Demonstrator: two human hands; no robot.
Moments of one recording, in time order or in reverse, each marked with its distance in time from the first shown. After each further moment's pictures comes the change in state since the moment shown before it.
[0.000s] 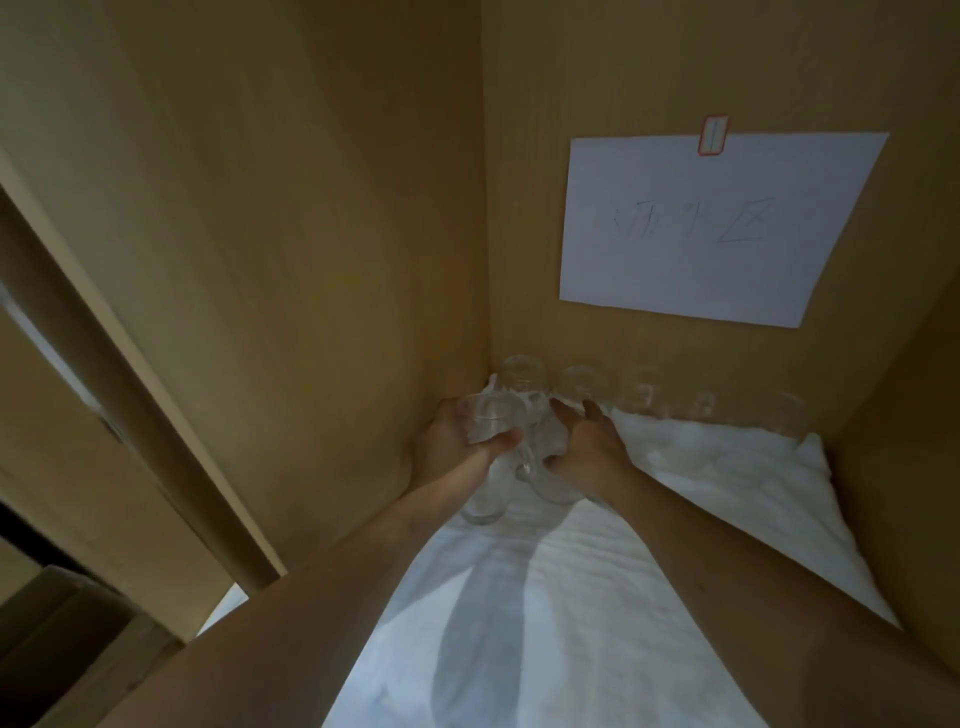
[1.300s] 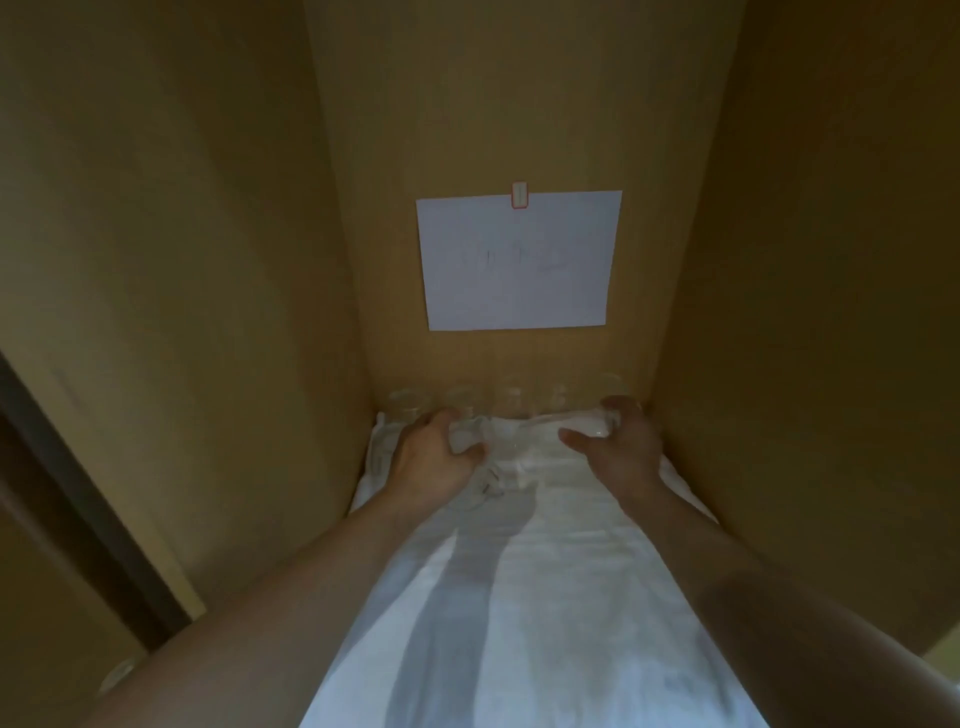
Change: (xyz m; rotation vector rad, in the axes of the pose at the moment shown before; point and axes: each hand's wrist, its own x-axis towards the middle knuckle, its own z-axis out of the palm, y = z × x) left_hand -0.027 0.058 0.021 0.323 -0.353 0.426; right_hand -0.129 0.056 -0.056 0.571 0.767 0.446
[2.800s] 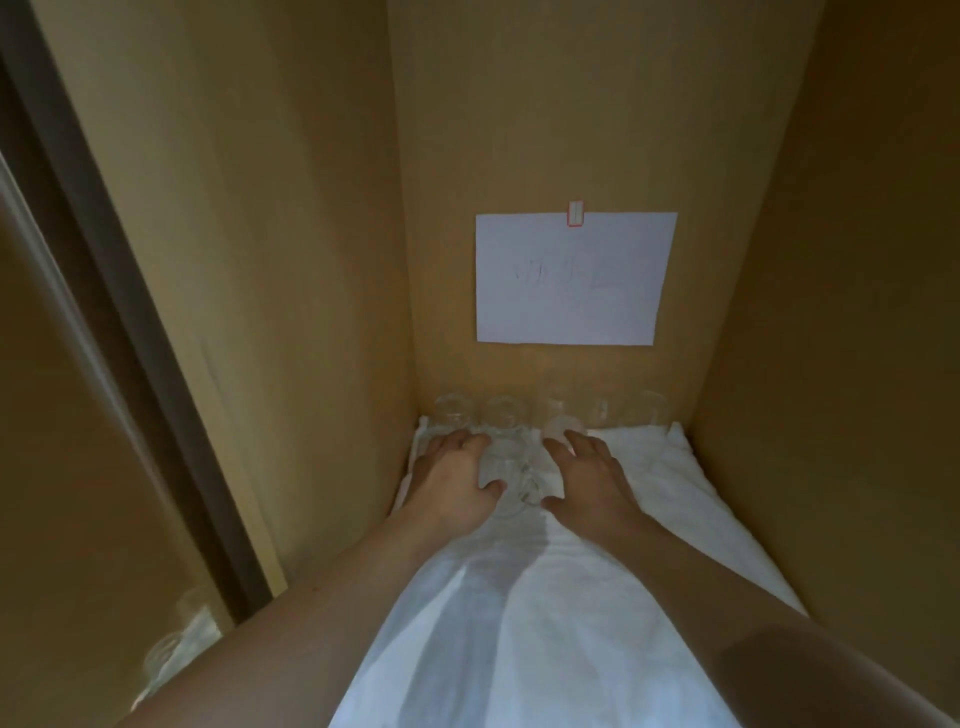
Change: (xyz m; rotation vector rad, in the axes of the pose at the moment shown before) left_hand -0.019 -0.036 -0.013 0.298 -0.049 0.127; right_hand -0.035 -0.008 0.055 -0.815 -0.377 -0.573
